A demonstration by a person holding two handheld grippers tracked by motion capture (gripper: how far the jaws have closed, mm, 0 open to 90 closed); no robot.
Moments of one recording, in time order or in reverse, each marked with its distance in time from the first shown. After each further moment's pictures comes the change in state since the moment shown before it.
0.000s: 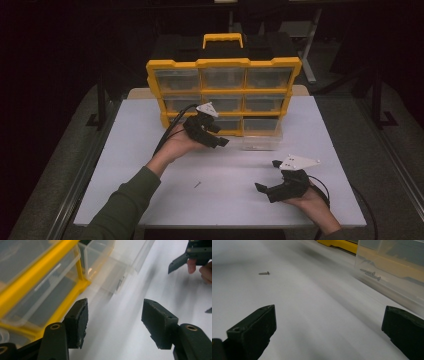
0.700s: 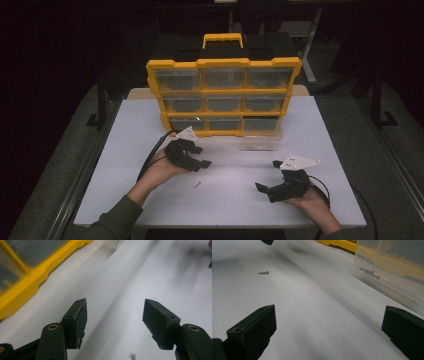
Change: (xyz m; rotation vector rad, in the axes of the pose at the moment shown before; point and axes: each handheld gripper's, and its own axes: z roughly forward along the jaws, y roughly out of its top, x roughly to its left) left arm -0.021 -0.078 -0.014 0.017 0.053 -0.068; right arm -0.001 -0.001 0.000 0.002 0.000 0.007
